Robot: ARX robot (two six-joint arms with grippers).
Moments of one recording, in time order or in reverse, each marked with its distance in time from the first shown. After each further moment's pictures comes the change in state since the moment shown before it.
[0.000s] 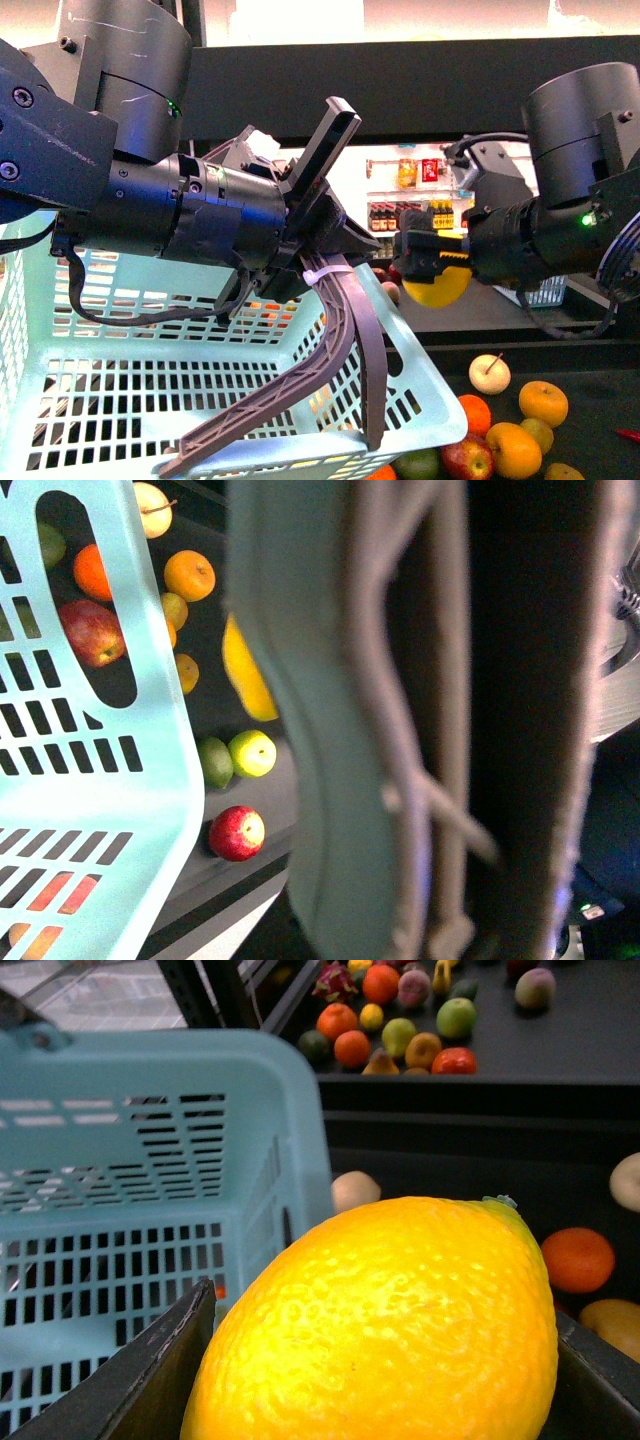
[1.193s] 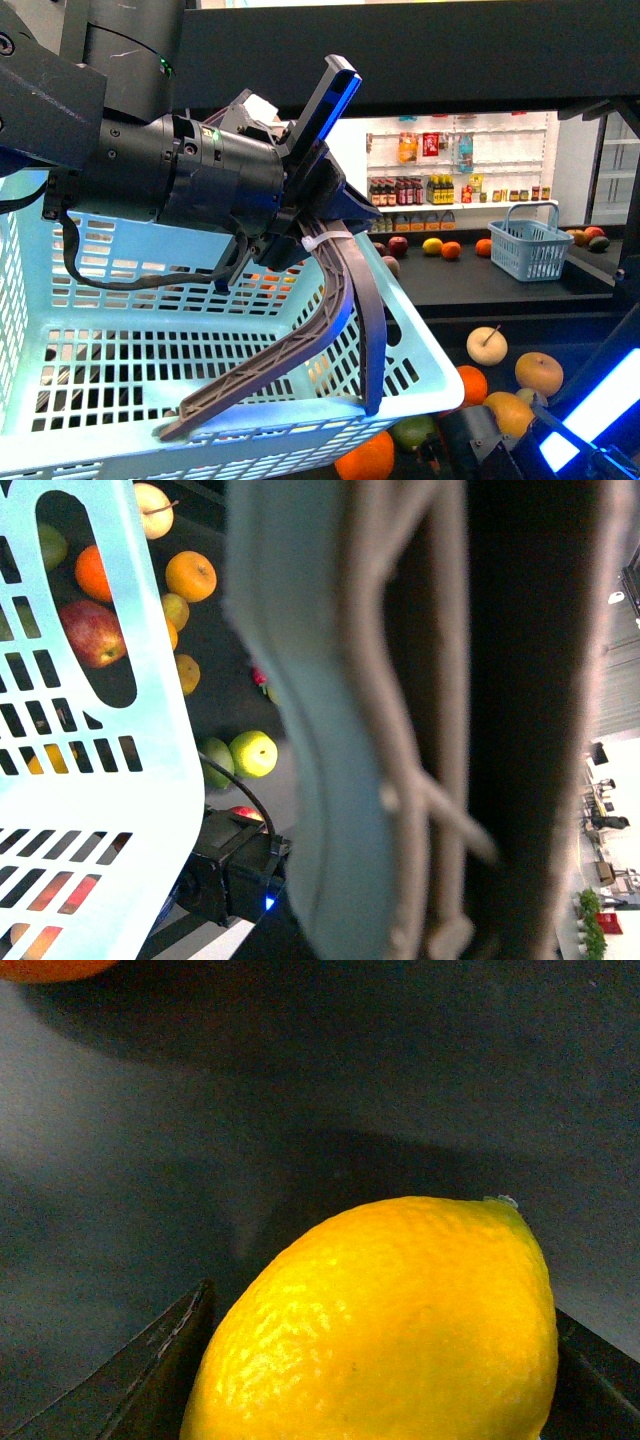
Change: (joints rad) left arm 0.000 0.000 0.000 0.000 -0.001 0.000; right arm -0.036 0.939 0.439 -0.136 0.213 -0.089
